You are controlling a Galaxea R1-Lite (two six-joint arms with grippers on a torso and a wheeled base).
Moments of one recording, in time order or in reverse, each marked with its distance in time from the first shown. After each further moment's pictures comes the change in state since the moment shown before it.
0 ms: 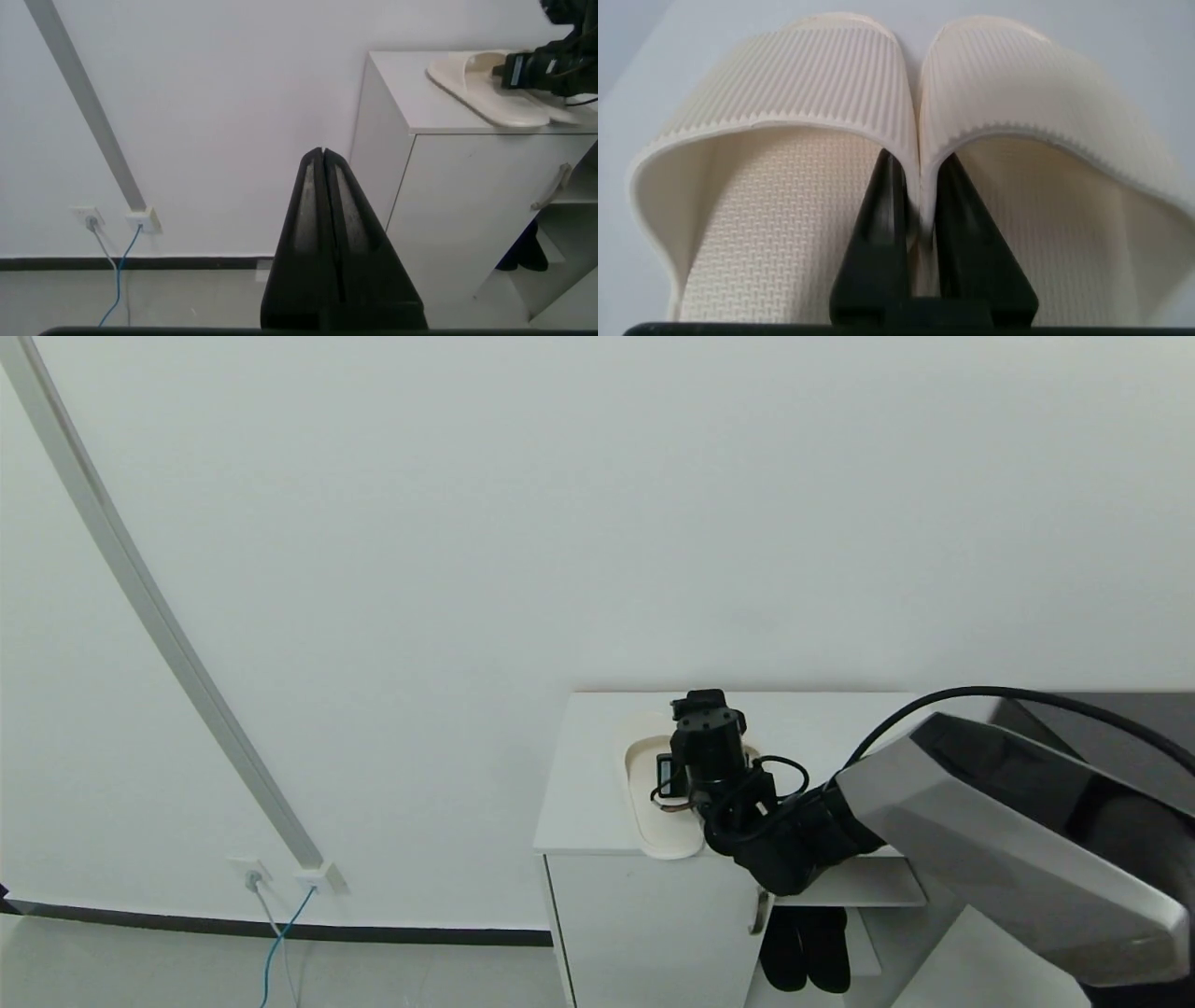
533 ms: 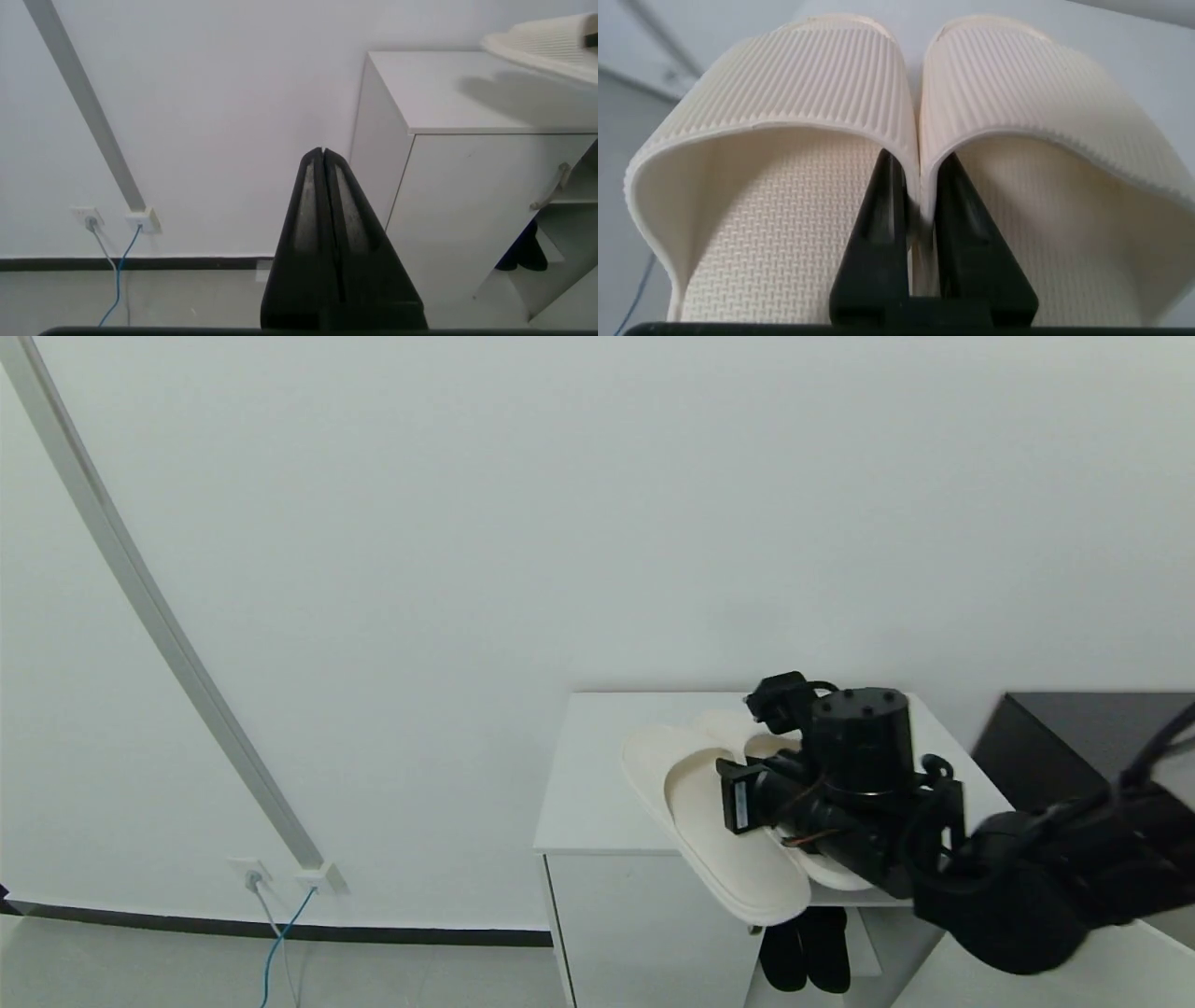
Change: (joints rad) left arm 0.000 0.000 0.000 0.000 0.000 0.000; right arm 0.010 -0.509 0.584 -0.080 0.329 -0.098
